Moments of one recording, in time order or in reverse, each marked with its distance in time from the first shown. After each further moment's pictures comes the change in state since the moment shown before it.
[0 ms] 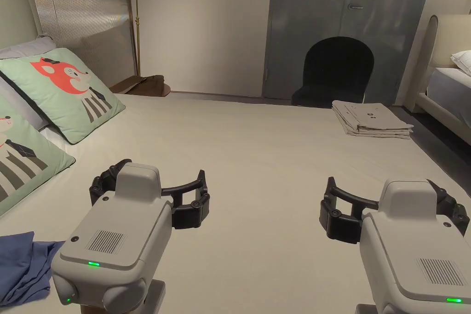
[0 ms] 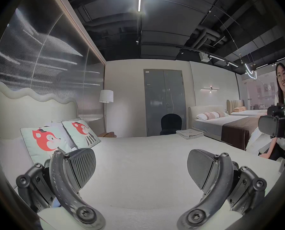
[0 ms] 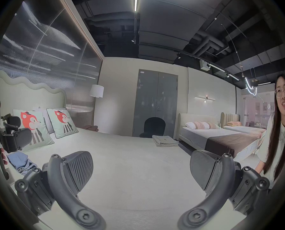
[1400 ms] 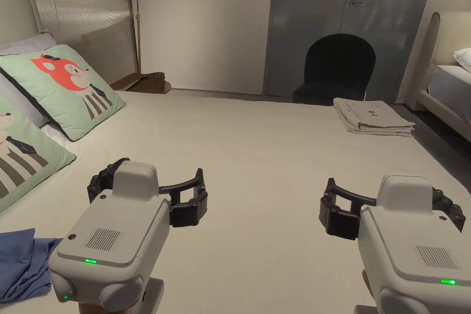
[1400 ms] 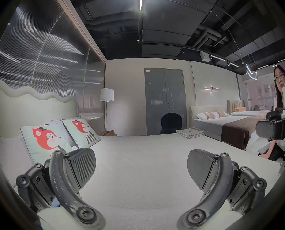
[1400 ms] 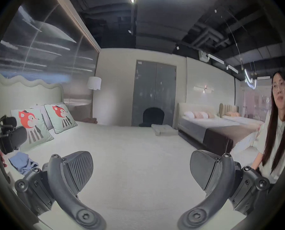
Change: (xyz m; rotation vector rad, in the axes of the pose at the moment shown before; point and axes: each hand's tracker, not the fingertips) left arm -0.005 -0.002 -0.001 -0.008 0.005 0.009; right arm -0.003 0.001 -0.011 -0.130 -0.025 -0.028
